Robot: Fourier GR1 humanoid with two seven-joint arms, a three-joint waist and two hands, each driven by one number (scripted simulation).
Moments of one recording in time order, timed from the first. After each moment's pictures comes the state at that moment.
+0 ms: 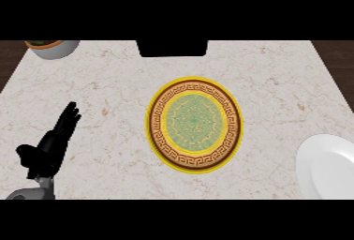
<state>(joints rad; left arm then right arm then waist) -0.03 0.28 0.03 -1.35 0.08 -0.02 -0.12 1.06 -0.01 0.59 -2.36 1.59 -0.56 0.55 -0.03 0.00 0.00</state>
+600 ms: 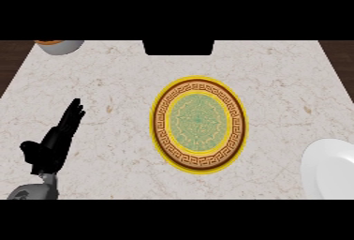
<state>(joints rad) -0.06 0.26 0.03 -1.36 0.07 -0.03 -0.12 0.85 0.00 0.89 -2.39 1.85 -0.42 0.80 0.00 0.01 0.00</state>
